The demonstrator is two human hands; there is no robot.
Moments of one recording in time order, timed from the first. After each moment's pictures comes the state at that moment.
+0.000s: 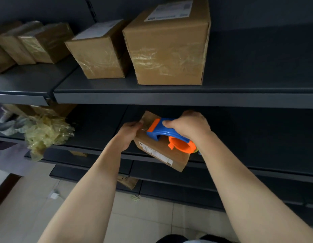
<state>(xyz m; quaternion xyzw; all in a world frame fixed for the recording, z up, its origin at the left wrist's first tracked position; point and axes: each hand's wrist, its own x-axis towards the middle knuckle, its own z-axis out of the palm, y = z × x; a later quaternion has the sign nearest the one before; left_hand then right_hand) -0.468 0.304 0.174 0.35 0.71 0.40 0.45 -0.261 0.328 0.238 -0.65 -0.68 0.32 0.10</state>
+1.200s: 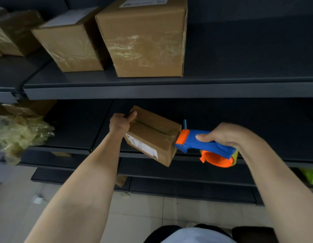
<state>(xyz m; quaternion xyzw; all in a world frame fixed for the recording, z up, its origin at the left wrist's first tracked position) -0.453 0.341 0.152 0.40 0.81 0.31 0.29 -0.133 0.317 0.217 -0.70 -0.57 0.43 -0.01</state>
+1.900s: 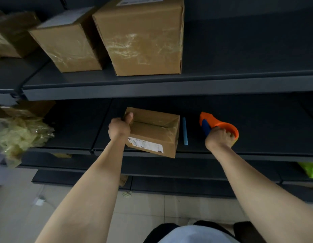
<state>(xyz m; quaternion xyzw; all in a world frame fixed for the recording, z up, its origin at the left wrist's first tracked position) -0.442 0.322 0.148 0.34 0.84 0.33 0.25 -0.153 0.331 0.129 -0.82 -0.55 0.16 -0.02</state>
